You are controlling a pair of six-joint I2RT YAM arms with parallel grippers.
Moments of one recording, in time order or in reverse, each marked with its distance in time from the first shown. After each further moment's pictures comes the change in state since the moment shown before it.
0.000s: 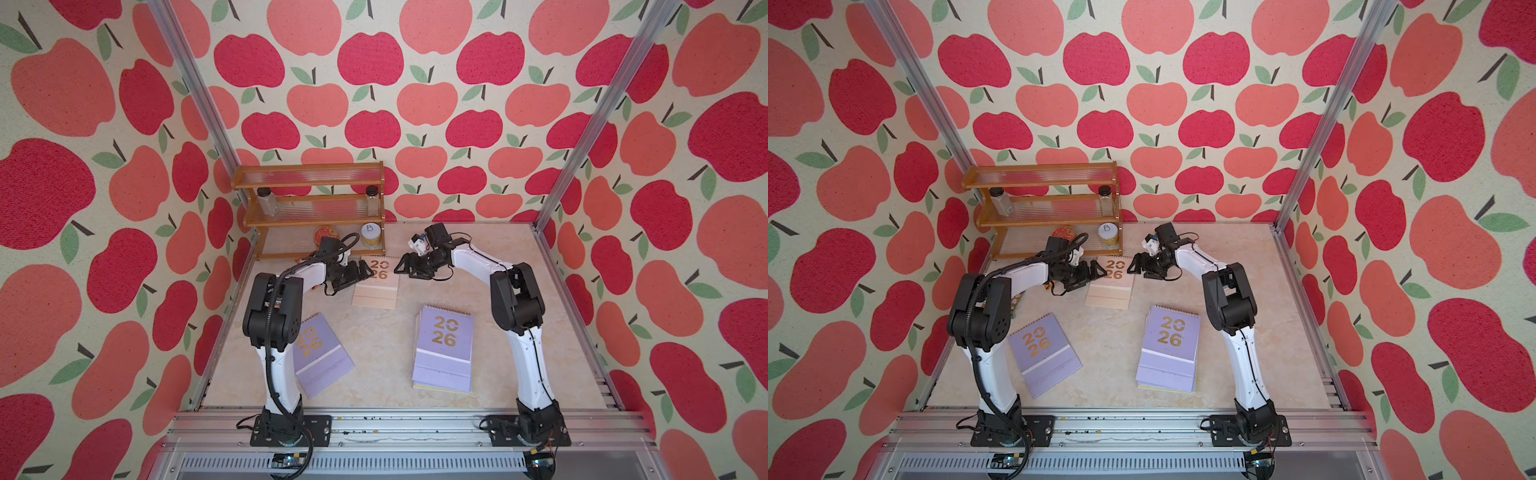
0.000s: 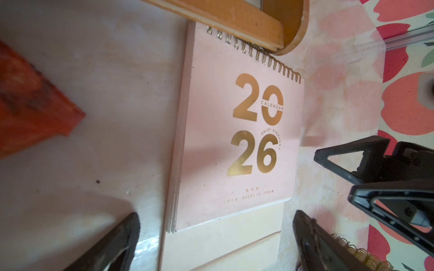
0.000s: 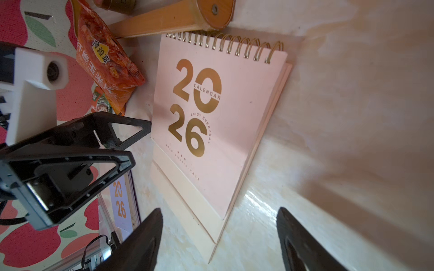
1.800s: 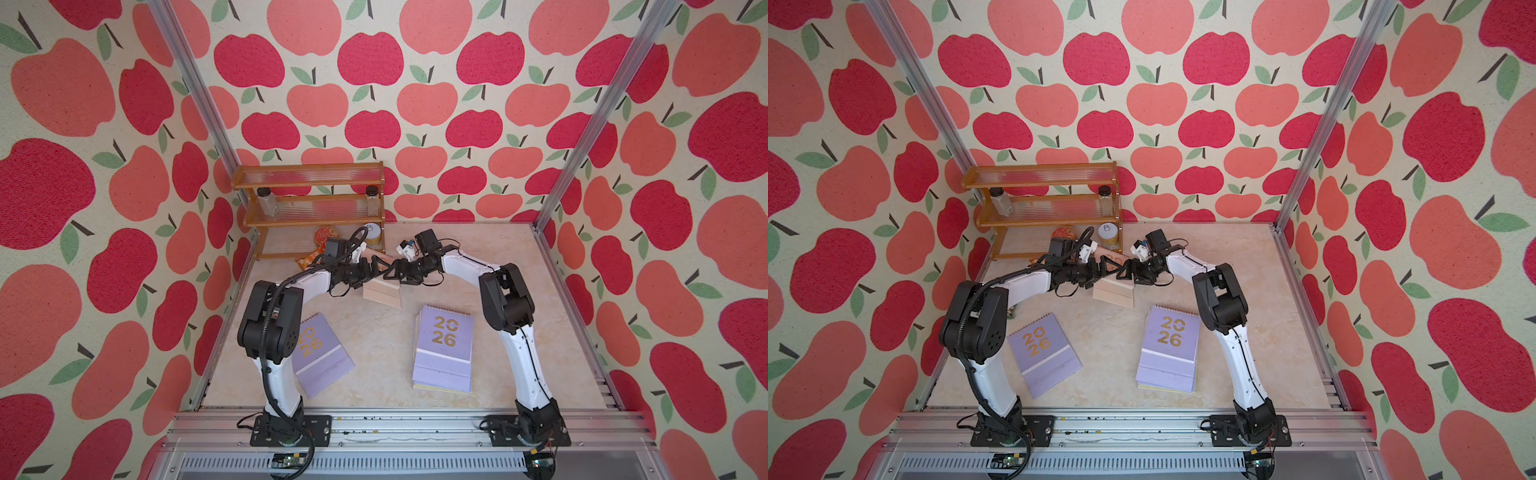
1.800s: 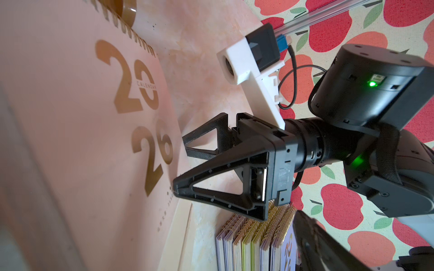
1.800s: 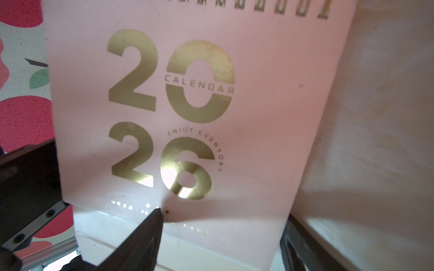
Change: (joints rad) left arm -0.076 -0.111 -0.109 0.247 0.278 -0.148; right arm 0.048 0.056 -0.019 0.104 -0.095 0.019
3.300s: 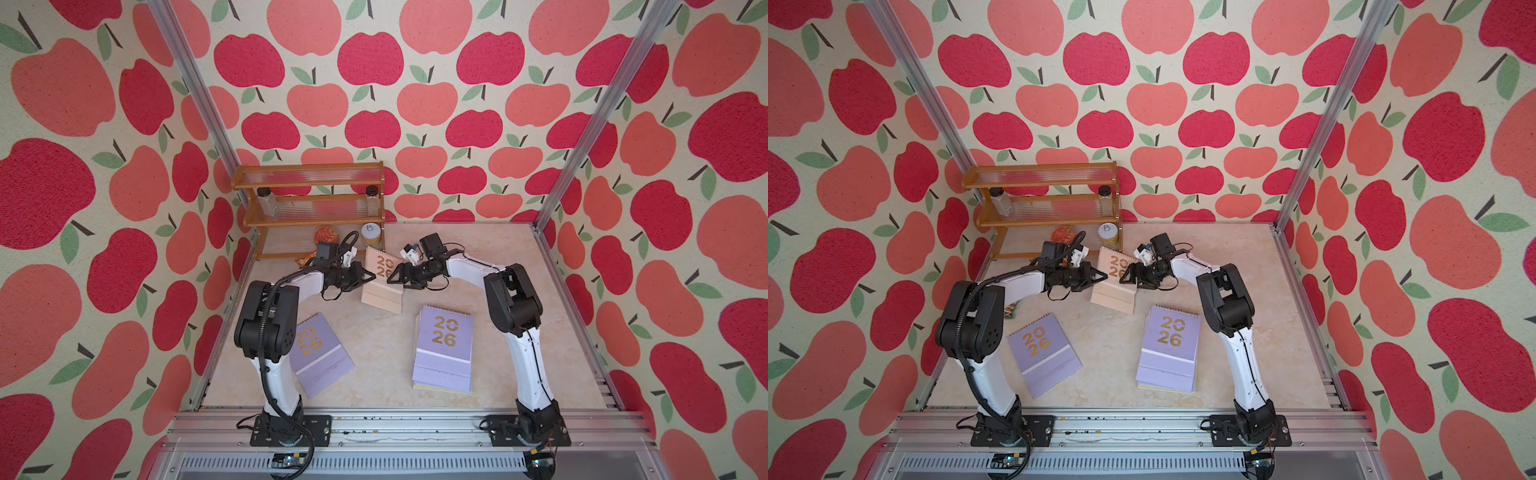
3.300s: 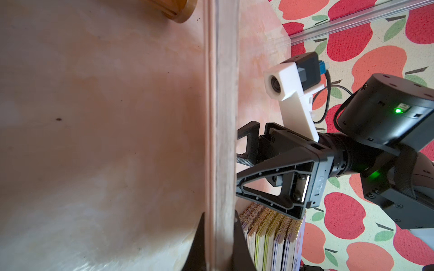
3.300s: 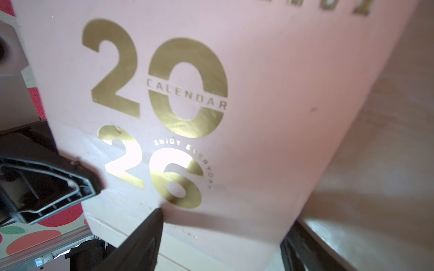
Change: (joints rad) left arm 0.067 -0.005 -0.038 -0.059 0.010 0.021; right arm -0.021 -0.085 -0.146 0.048 -0.023 -0.003
